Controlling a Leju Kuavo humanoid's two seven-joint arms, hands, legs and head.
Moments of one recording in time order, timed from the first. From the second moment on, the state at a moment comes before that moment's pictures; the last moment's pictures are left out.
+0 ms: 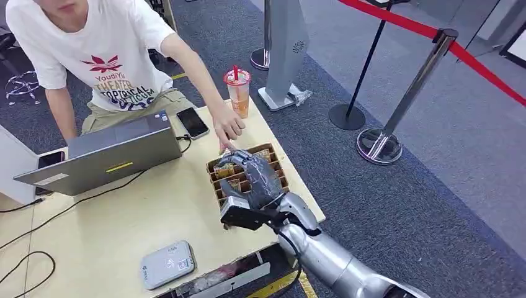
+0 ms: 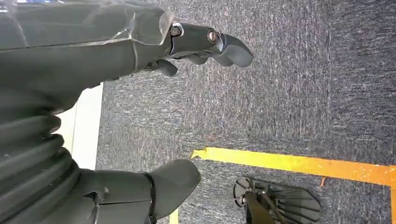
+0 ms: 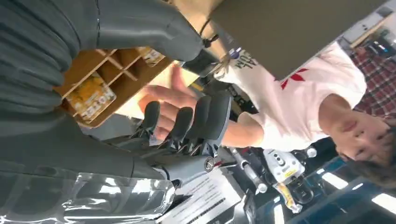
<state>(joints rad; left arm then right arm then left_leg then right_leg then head) -0.09 -0.13 1.07 -0.19 -1.10 0.22 0.09 -0.16 -0.13 0.34 -1.41 0.63 -0.33 -0.31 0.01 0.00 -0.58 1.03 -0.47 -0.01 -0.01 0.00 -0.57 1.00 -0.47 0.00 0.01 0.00</state>
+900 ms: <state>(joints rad) -0.09 -0.13 1.10 -0.19 -1.06 0.23 0.08 -0.14 -0.23 0.29 -1.37 0.79 -0.35 -0.23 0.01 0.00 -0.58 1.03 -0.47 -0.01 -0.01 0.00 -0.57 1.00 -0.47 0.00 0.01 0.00</state>
